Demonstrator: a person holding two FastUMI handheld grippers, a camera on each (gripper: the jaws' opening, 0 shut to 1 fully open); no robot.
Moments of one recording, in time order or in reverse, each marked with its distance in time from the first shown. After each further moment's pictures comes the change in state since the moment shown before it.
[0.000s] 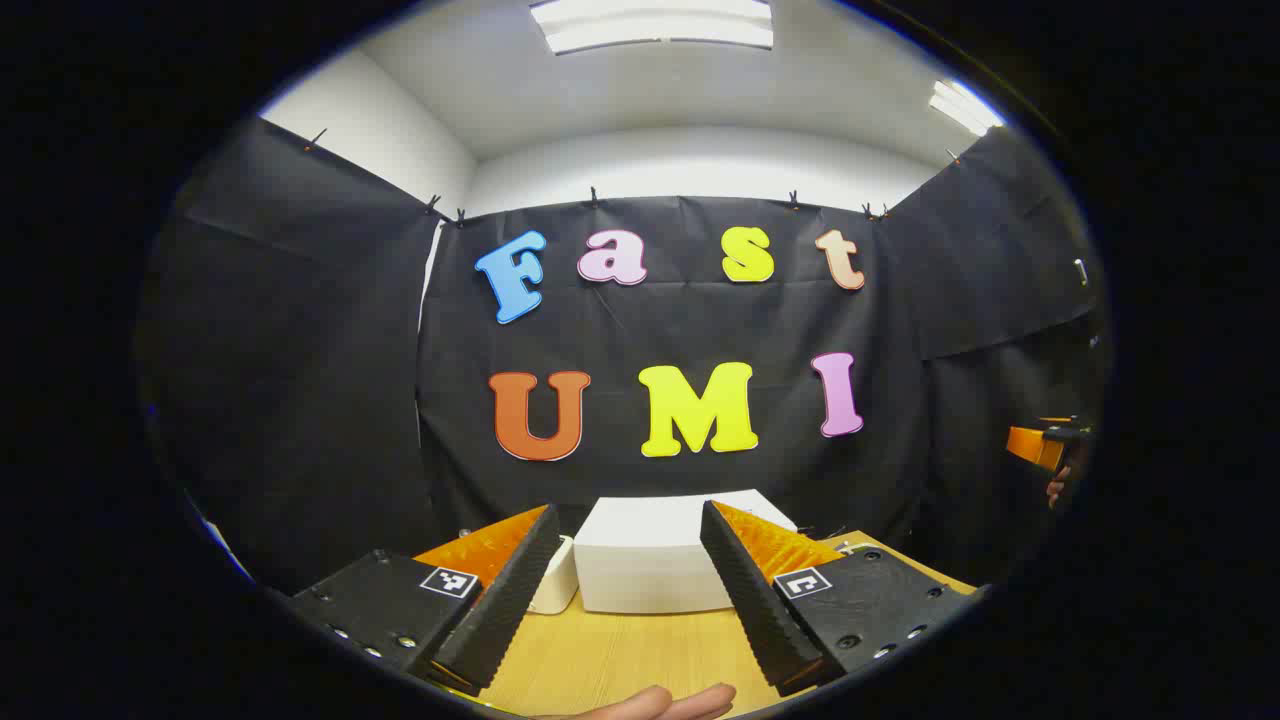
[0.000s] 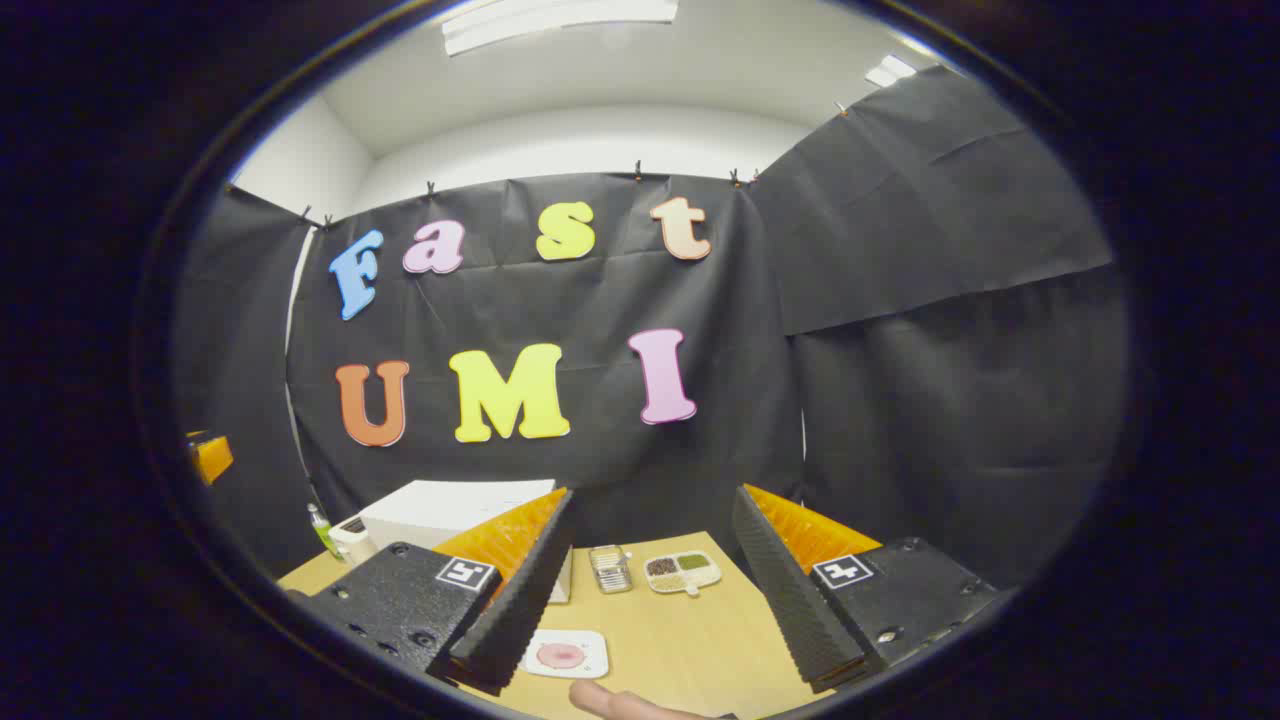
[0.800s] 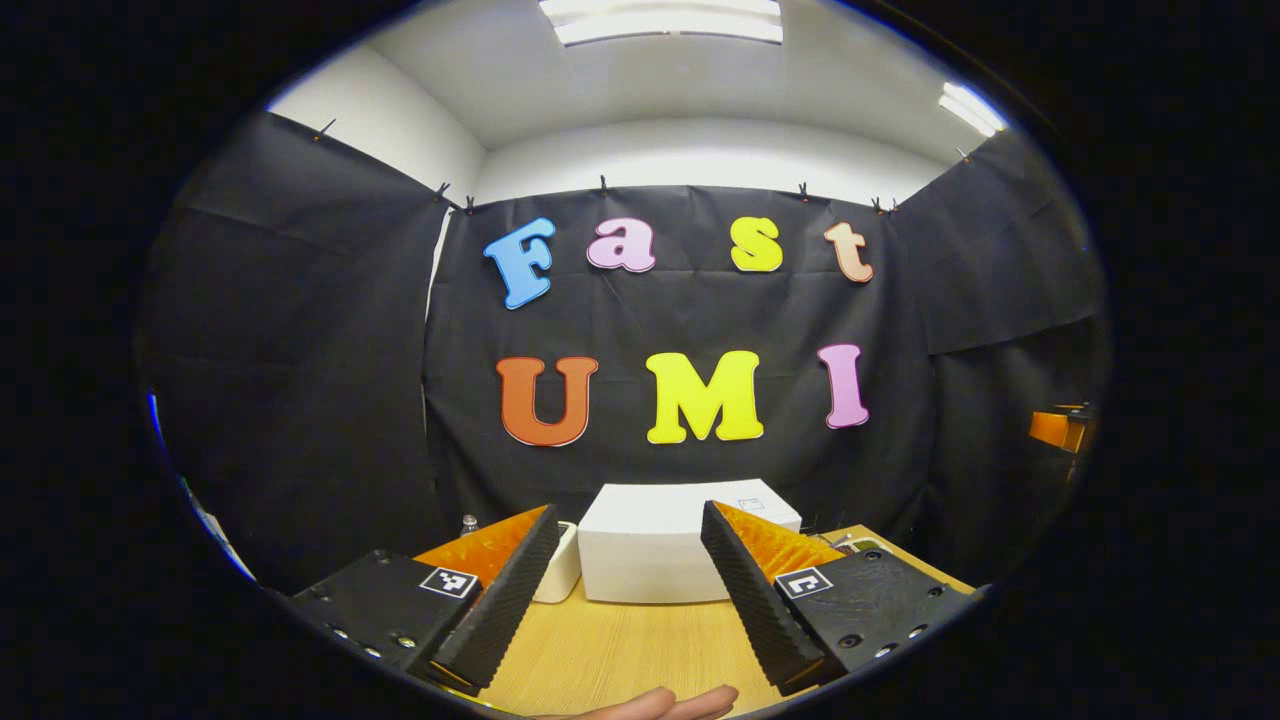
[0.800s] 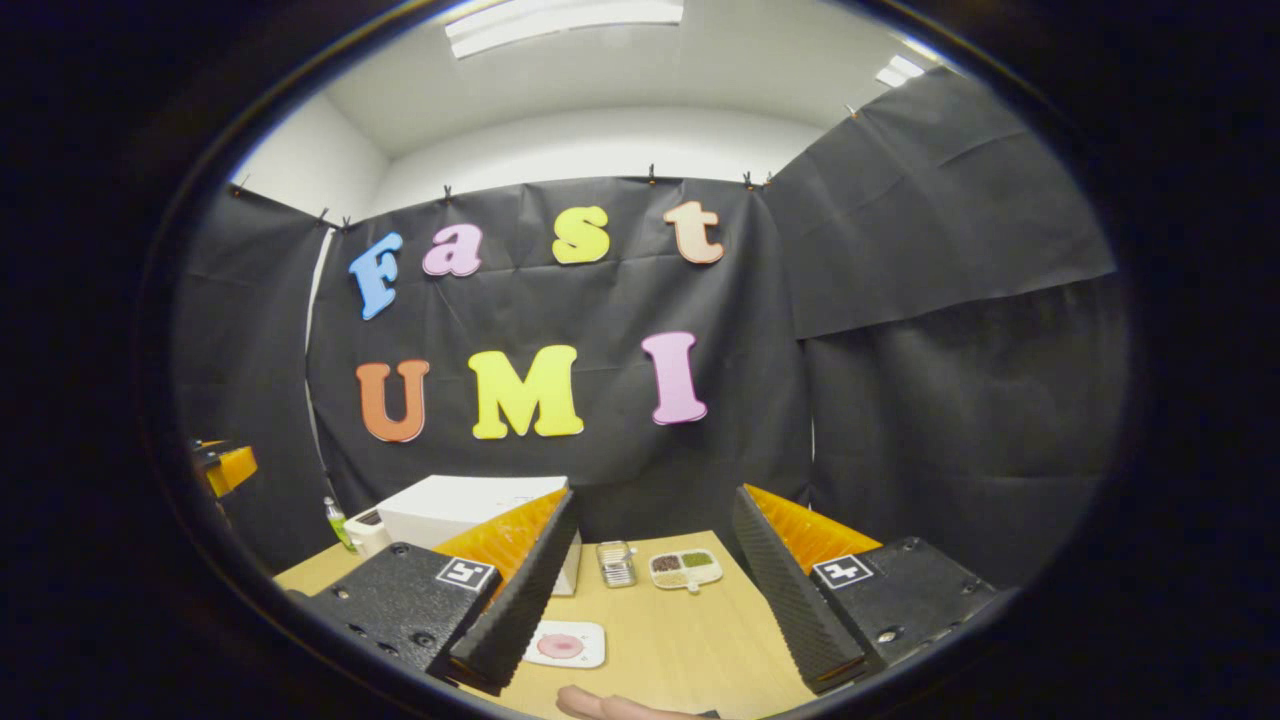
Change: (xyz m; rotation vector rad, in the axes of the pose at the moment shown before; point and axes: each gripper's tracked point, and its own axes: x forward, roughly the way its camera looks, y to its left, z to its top) left arm 0.000 0.011 -0.022 -0.013 0.054 0.030; right arm -0.021 -0.013 0.007 -0.018 0.000 0.053
